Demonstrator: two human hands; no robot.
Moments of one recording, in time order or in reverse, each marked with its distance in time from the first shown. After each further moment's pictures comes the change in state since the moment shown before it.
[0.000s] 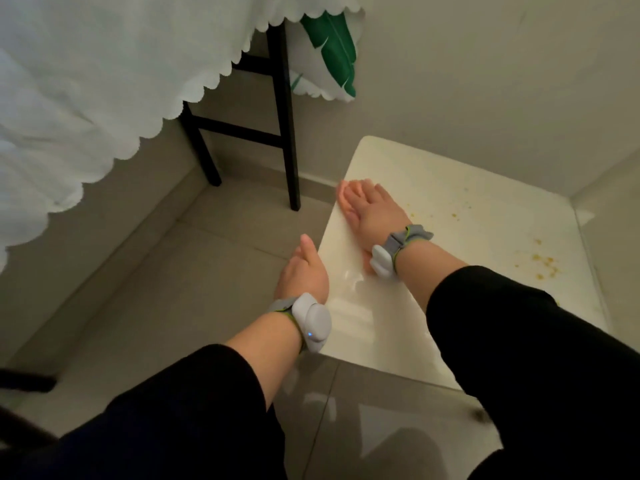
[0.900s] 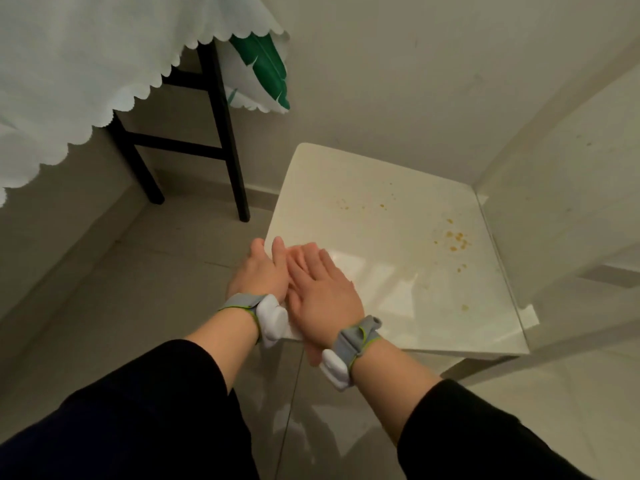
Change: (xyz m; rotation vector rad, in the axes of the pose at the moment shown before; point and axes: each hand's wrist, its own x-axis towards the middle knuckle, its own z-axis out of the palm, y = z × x) left_hand -0.014 -0.002 0.003 0.294 -0.069 0.205; right_hand -0.158 -0.068 0.025 0.105 0.121 0.119
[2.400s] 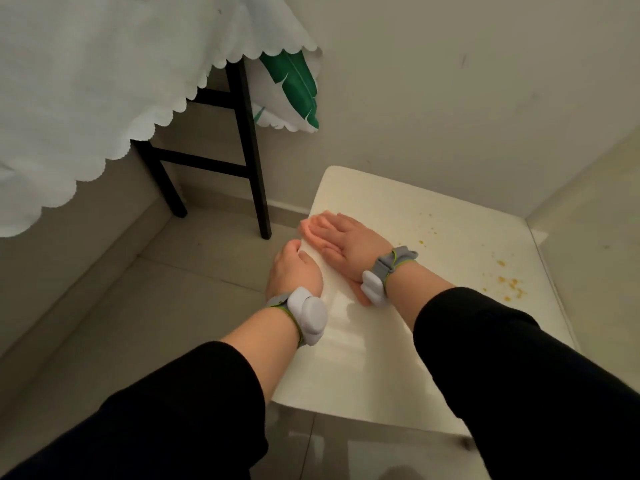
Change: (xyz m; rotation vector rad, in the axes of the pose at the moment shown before) left_hand 0.067 0.037 0.009 -0.268 0.103 -0.092; right_hand 0.170 0.071 -0.026 -0.055 -0.108 -0.365
